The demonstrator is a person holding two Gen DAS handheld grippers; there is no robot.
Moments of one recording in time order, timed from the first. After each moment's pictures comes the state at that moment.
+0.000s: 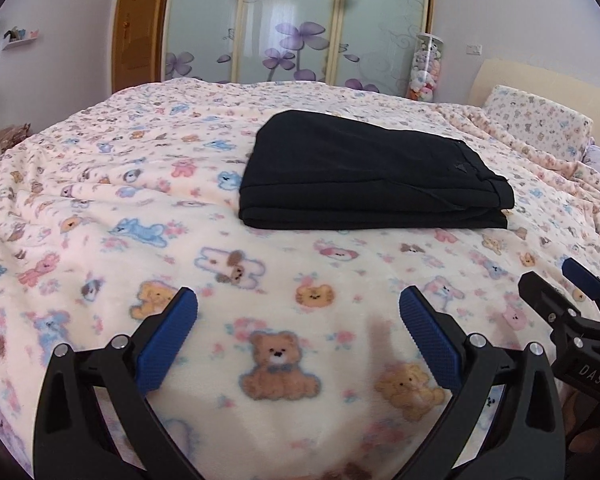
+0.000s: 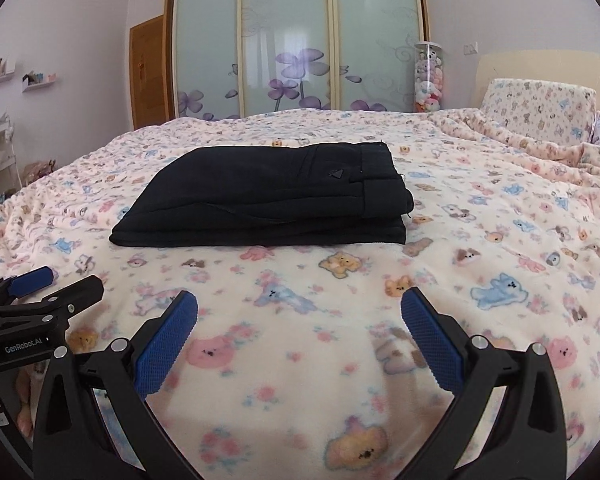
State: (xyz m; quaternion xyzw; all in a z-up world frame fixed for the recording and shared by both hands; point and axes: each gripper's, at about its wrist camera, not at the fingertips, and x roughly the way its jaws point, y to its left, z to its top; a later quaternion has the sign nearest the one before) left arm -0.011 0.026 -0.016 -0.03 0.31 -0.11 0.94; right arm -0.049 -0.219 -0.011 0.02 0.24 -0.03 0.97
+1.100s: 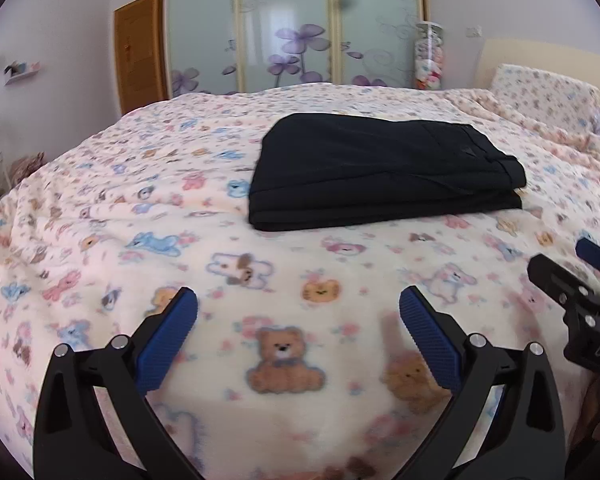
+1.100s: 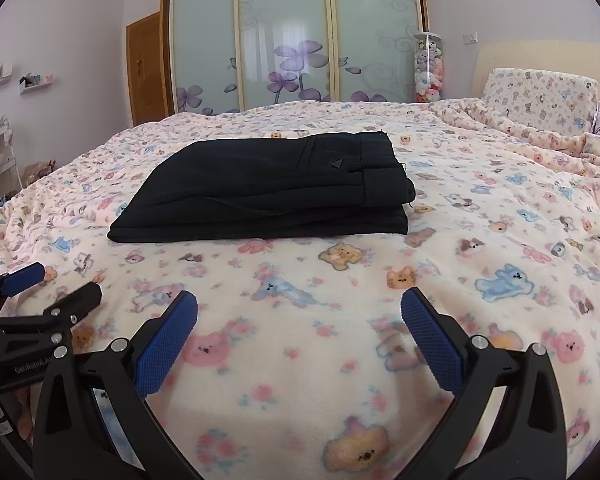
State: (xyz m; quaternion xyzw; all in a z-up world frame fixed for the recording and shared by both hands) left arm -0.017 0.011 -0.016 0.04 0.30 -0.09 0.95; right arm -0.045 -0.224 -0.017 0.03 0.25 -0.02 0.97
